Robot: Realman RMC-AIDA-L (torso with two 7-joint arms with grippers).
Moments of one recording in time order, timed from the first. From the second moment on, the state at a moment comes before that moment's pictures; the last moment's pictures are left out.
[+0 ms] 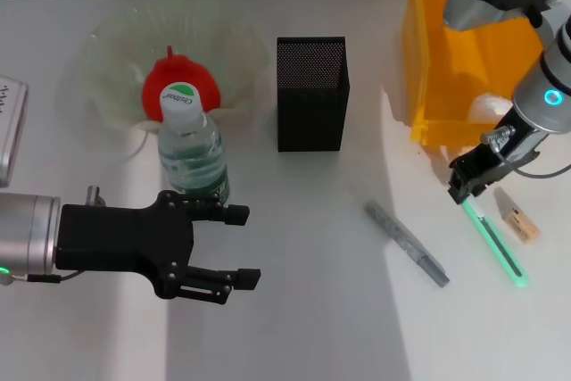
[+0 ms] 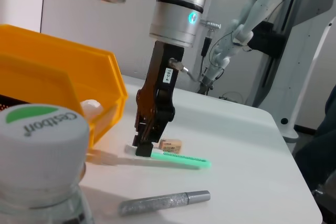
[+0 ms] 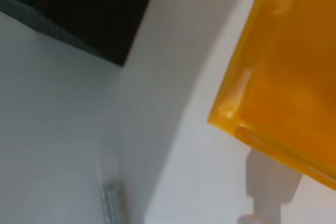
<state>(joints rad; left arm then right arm) -0.47 -2.07 0.84 0.64 2.04 1.74 -1.22 0.86 2.09 -1.21 -0.90 -2.81 -1.56 2.84</state>
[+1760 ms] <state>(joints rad) -0.48 -2.07 0.81 0.61 2.02 1.75 -1.27 0.71 2.08 -0.73 -0.44 -1.51 -1.34 1.16</state>
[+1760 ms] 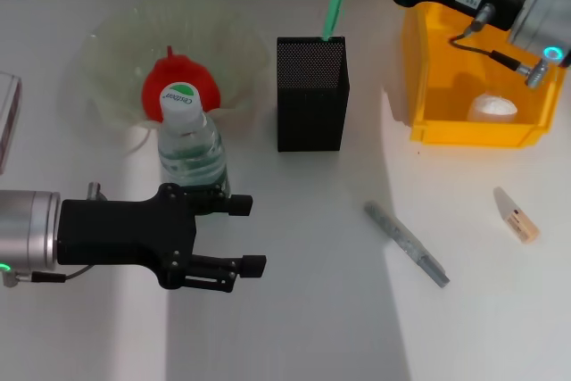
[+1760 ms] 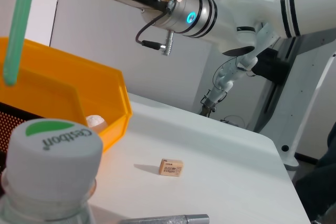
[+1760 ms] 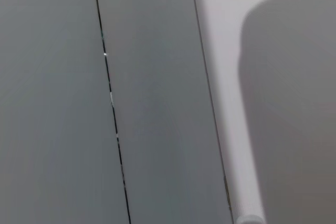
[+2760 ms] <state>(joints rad) -0.47 -2.07 0.82 0.61 2.01 1.75 -1.26 0.63 2.08 -0.86 -0.68 -1.63 -1.34 1.53</state>
